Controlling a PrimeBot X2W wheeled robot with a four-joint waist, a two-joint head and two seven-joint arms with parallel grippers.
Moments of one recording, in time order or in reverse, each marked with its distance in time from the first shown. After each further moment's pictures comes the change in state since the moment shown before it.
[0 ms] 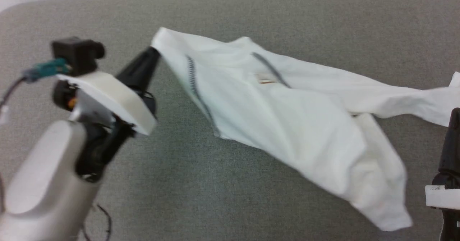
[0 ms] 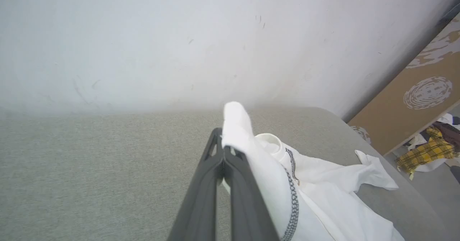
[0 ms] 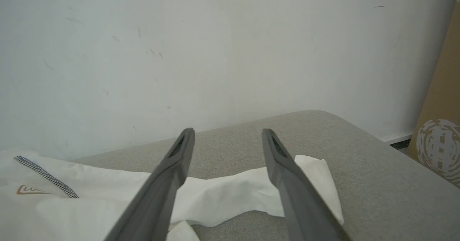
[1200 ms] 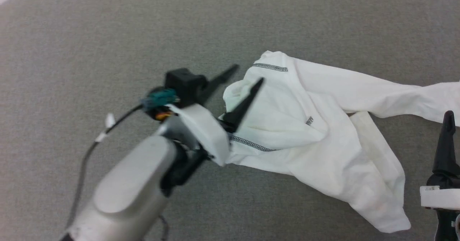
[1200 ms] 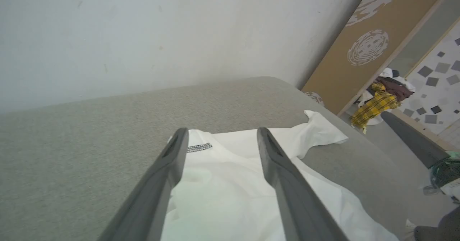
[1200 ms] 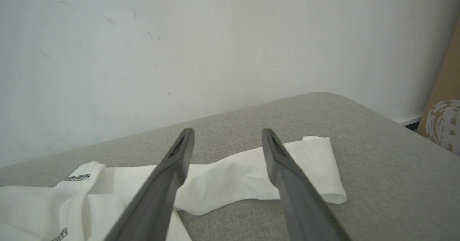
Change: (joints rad) left arm -0.057 -0.192 -0.274 0.155 0.144 -0.081 -0.158; right arm -0.006 0.000 0.012 0.041 0.019 0.000 0.000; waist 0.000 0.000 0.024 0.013
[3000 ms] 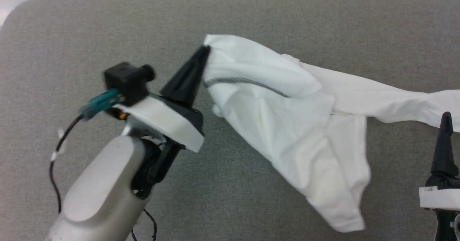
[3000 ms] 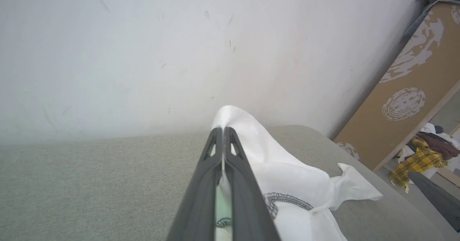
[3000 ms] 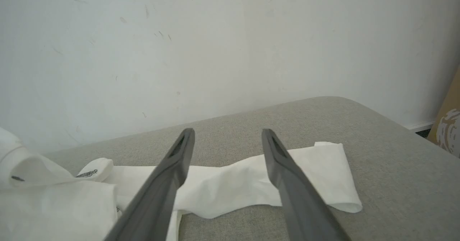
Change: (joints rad) left arm 0.049 0.085 0.107 -0.119 -0.050 0.109 -0.100; right arm 0.001 0.000 -0.002 0.002 -0.025 0.000 0.010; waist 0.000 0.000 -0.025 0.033
